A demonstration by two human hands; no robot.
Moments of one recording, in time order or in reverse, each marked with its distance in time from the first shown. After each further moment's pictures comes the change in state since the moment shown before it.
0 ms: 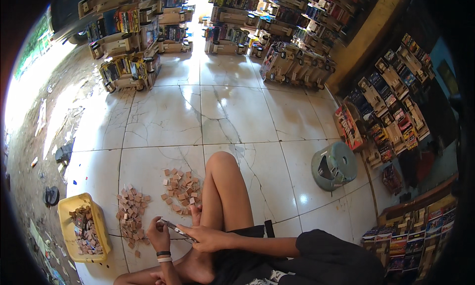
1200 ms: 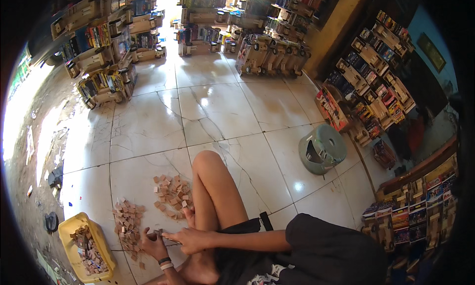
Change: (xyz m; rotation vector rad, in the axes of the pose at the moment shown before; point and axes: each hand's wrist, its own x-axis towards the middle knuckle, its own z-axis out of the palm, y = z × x) left_hand 0.003 -0.035 0.002 0.087 0.156 -0.051; right_hand 0.036 -0.013 0.010 -0.106 -0.083 0.094
